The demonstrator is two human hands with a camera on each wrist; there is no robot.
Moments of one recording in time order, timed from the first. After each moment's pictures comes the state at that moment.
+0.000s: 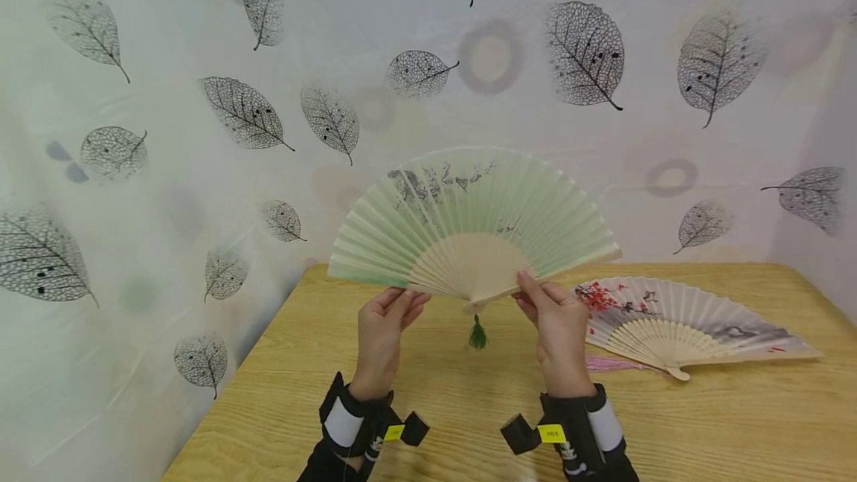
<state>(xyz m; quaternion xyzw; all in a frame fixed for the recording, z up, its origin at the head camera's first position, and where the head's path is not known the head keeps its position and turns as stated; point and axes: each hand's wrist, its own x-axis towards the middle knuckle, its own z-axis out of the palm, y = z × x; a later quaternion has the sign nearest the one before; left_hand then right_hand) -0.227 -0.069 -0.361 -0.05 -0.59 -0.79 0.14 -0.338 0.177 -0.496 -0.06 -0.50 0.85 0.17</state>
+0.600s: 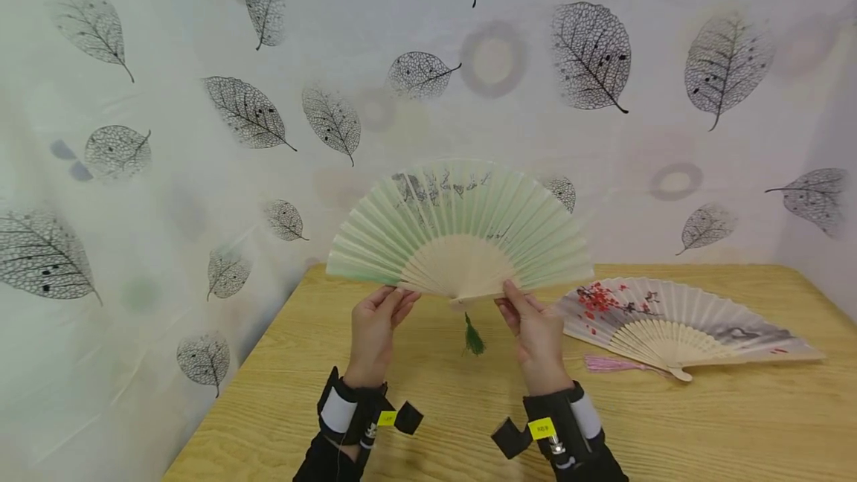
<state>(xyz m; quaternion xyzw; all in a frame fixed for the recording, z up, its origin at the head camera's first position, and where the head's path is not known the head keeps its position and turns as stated) -0.249 -0.078 -0.369 0.01 -0.57 -0.81 0.15 -0.253 0.123 -0.376 -0.08 -0.42 0.90 0.01</state>
